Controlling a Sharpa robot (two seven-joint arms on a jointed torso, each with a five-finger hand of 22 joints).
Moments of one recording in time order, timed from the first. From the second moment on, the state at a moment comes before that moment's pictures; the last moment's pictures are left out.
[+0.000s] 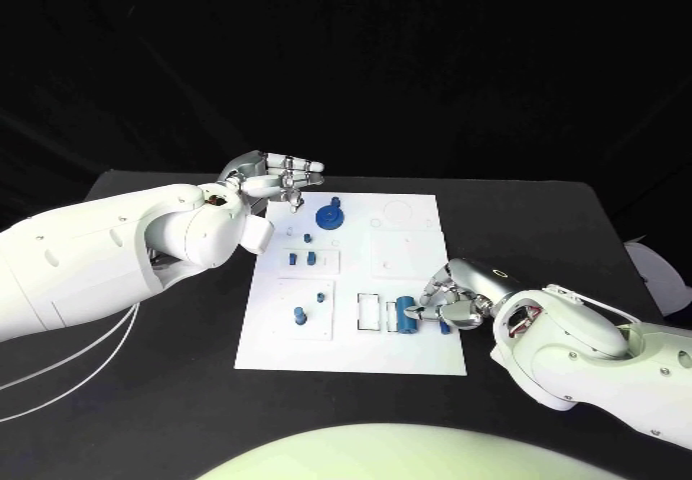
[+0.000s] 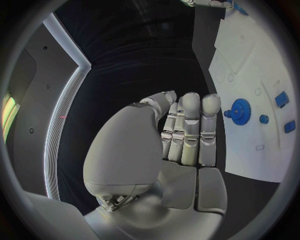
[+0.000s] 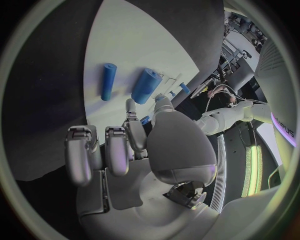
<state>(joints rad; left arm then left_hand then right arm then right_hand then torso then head) 1.22 -0.87 -0.01 1.54 -0.11 -0.34 0.14 1.46 -0.20 0.48 0.11 0.23 1.04 0.18 0.07 0.11 1.14 0.11 0.16 0.18 1.25 0.02 0.98 0.56 0.14 1.17 0.10 0.96 1.02 1.04 -1.00 -0.13 1.93 -1.49 -0.44 -0.55 1.19 -0.09 -0.17 0.29 0.40 1.13 0.07 0.19 0.29 1.41 0.00 1.27 1.25 1.47 -0.06 1.50 1.31 0.03 1.47 0.05 1.51 1.31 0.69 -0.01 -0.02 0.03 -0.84</state>
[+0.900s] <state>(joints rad) 1.22 -0.87 -0.01 1.54 -0.09 -0.31 0.14 1.42 -0.19 0.45 0.14 0.23 1.04 0.19 0.07 0.11 1.12 0.11 0.17 0.19 1.25 0.02 0.98 0.55 0.14 1.17 0.11 0.94 1.00 1.02 -0.94 -0.13 1.87 -1.49 -0.40 -0.56 1.21 -0.09 -0.17 0.29 0.40 1.13 0.07 0.21 0.31 1.41 0.00 1.27 1.25 1.47 -0.06 1.50 1.31 0.03 1.47 0.05 1.50 1.31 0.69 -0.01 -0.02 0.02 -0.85</state>
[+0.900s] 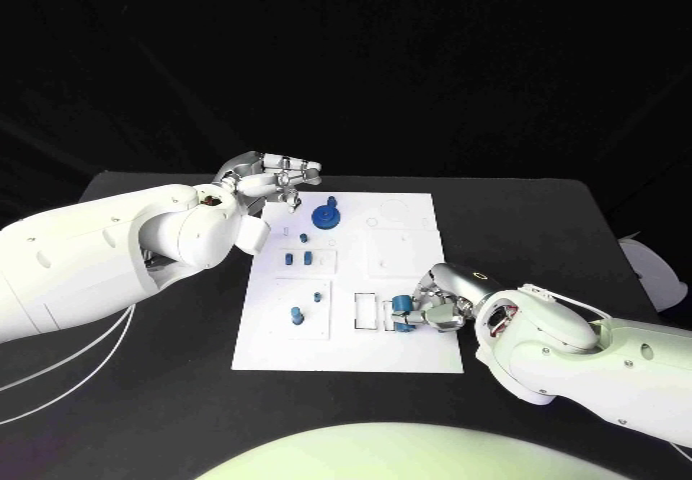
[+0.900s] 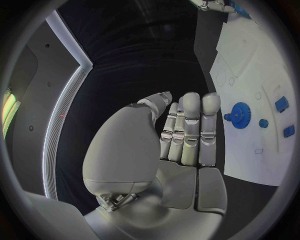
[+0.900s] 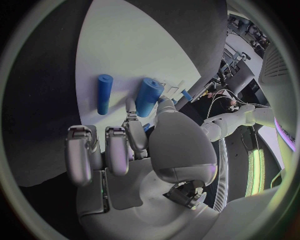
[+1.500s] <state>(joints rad) 1.22 -0.87 -0.01 1.54 -0.09 -0.31 0.14 1.41 -0.19 0.45 0.14 0.23 1.03 0.18 0.07 0.10 1.12 0.11 0.18 0.19 1.24 0.03 0.98 0.54 0.14 1.17 0.11 0.94 1.00 1.02 -0.94 -0.13 1.88 -1.52 -0.40 -0.56 1.31 -0.09 -0.17 0.29 0.53 1.13 0.07 0.23 0.33 1.41 -0.02 1.28 1.28 1.47 -0.07 1.51 1.31 0.03 1.47 0.04 1.53 1.31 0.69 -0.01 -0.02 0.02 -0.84</state>
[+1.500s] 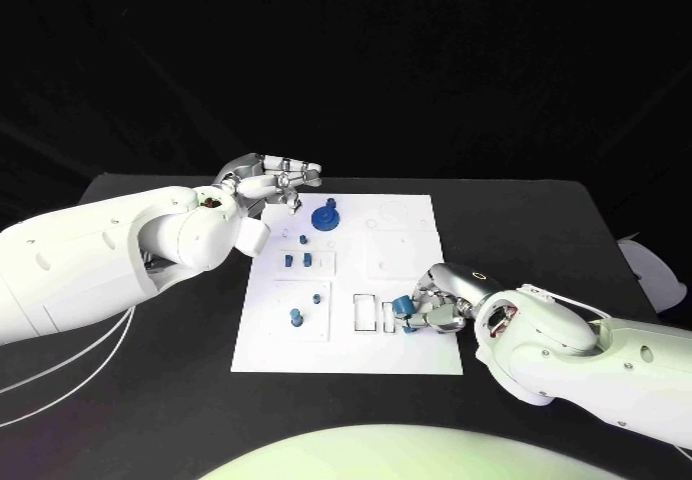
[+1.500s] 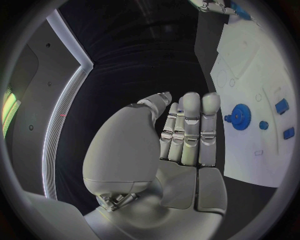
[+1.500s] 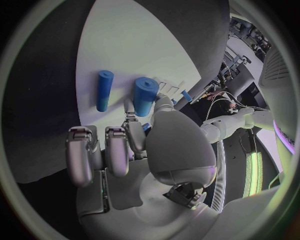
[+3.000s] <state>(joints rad) 1.22 -0.86 -0.01 1.54 -0.09 -0.28 0.15 1.43 -0.18 0.45 0.13 0.23 1.03 0.18 0.08 0.10 1.11 0.11 0.19 0.19 1.24 0.03 0.98 0.53 0.14 1.17 0.11 0.93 1.00 1.04 -0.84 -0.13 1.88 -1.25 -0.50 -0.49 1.21 0.03 -0.19 0.29 0.45 1.13 0.07 0.27 0.39 1.45 -0.03 1.30 1.31 1.47 -0.09 1.52 1.31 0.01 1.47 0.03 1.57 1.31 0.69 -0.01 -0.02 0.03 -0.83</state>
